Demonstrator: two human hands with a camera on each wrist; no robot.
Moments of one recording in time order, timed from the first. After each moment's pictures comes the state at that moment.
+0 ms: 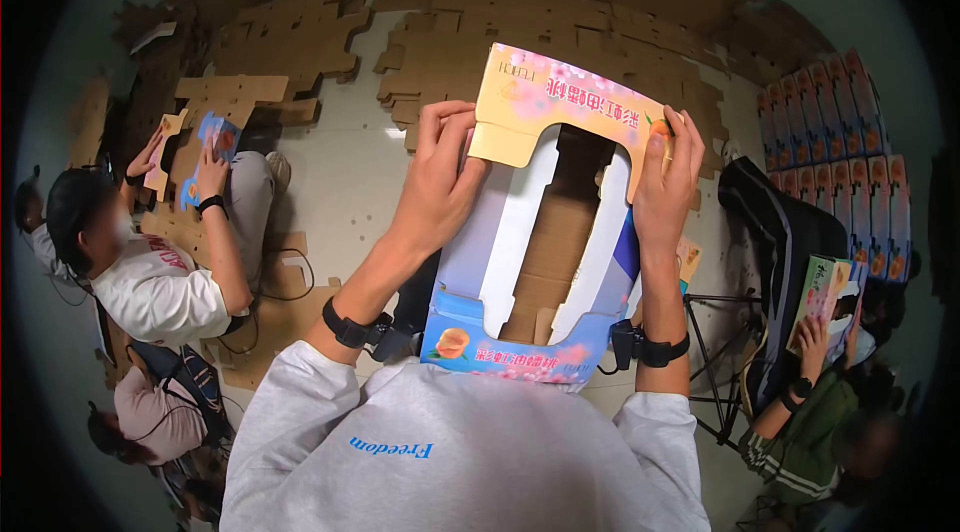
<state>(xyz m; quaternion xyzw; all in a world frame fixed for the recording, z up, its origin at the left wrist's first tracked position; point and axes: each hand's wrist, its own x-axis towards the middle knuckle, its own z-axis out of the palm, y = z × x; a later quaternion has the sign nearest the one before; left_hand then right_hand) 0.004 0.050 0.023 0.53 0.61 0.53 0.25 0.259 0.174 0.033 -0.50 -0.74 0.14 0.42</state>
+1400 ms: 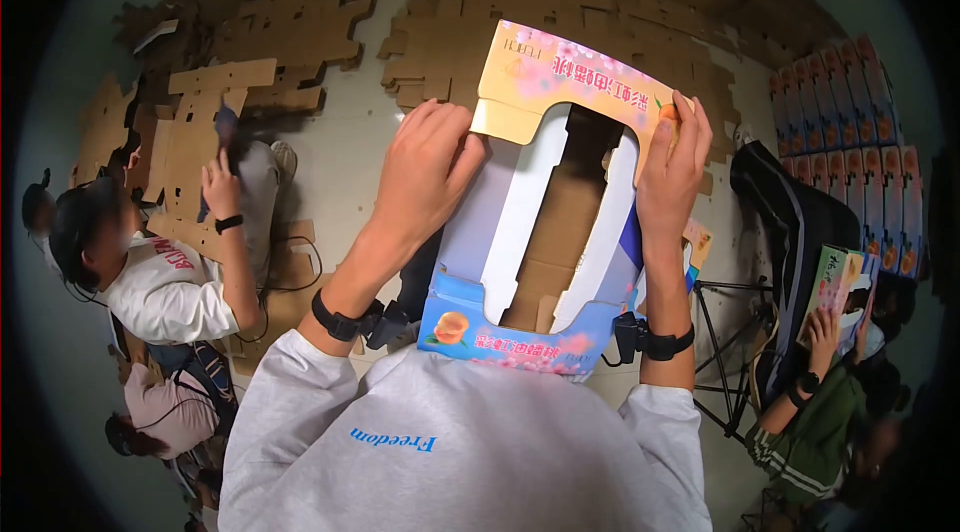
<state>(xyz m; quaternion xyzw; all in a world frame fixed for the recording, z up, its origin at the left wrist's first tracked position) -0.011 0.050 0.032 0.66 0.62 0.42 0.06 0.255 0.169 0.029 -0.52 -0.75 0.11 0.40</state>
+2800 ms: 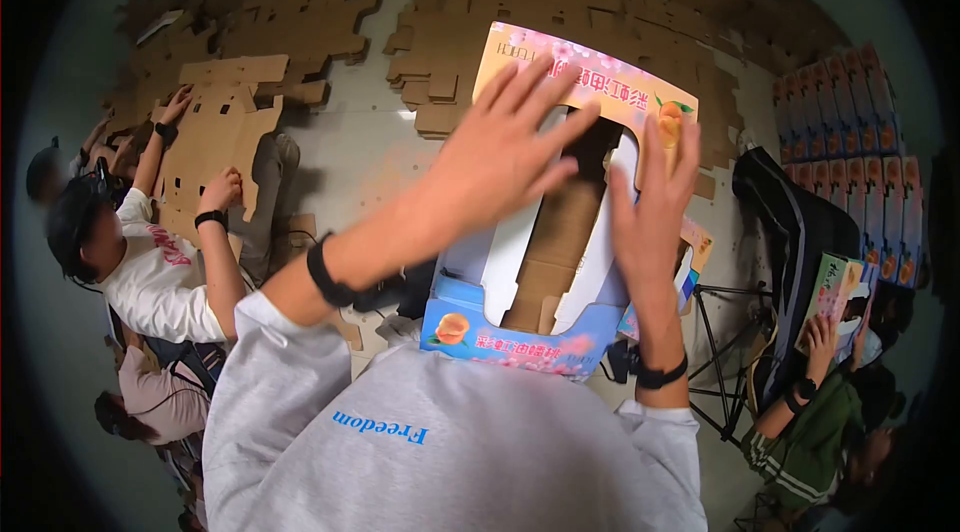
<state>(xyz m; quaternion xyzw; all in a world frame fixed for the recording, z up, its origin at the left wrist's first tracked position) 0.030 0.083 0.054 0.78 0.54 0.30 0.00 0.253 0.121 0.051 -0.48 -0.83 0.06 0.28</state>
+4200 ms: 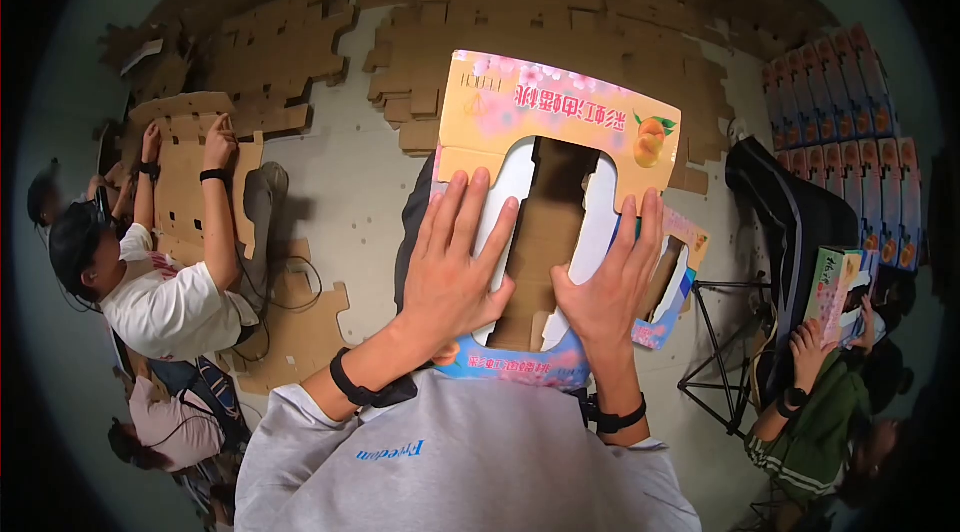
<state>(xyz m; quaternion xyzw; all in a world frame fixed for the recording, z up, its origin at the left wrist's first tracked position) 0.061 -0.002 0.018 0.71 0.65 0.25 0.05 0.264 0.067 0.025 -0.51 -0.81 0.05 0.27</state>
